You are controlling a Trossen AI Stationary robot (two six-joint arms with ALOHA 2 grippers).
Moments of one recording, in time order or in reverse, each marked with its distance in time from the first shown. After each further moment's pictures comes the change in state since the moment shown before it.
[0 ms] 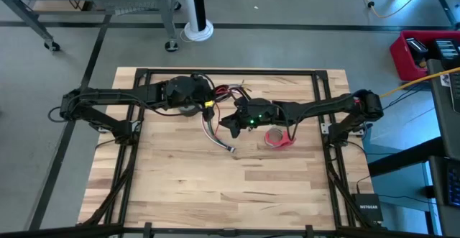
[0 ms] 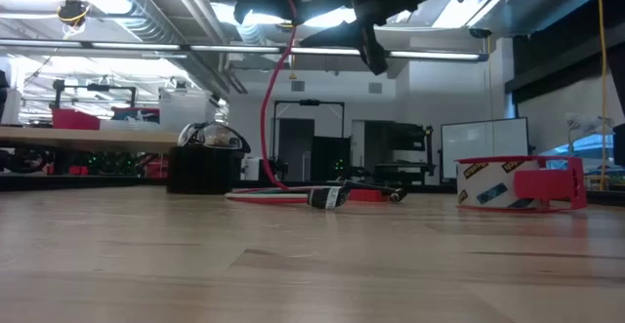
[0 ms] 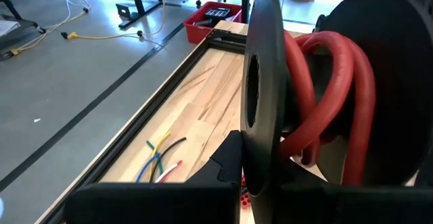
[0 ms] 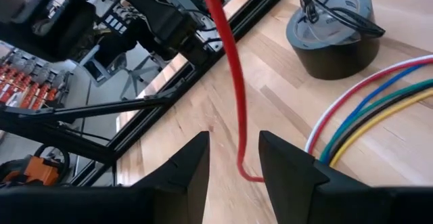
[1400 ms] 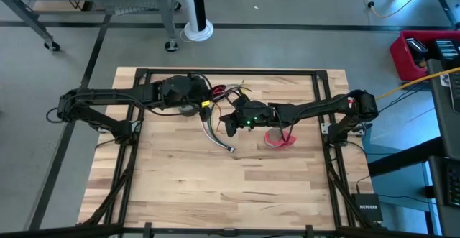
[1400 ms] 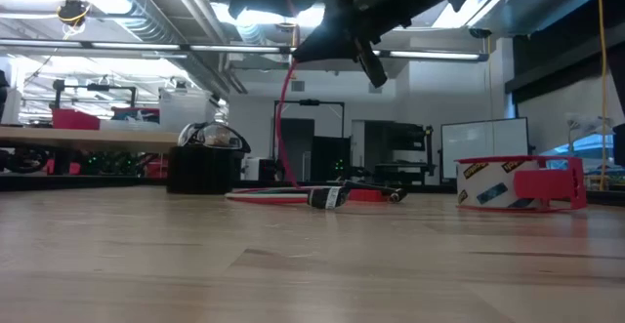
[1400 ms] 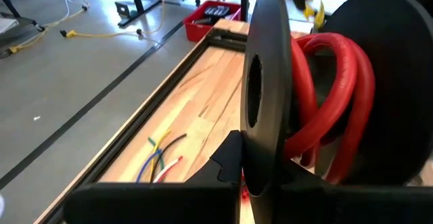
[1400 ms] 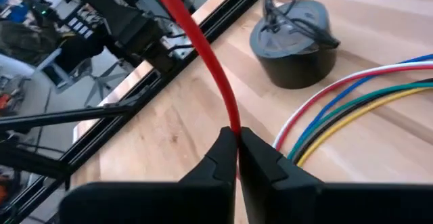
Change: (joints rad) left arm -0.001 -0.037 0.000 -0.047 0.002 -0.005; right arm 0.000 0.053 0.001 0.004 0.130 -0.041
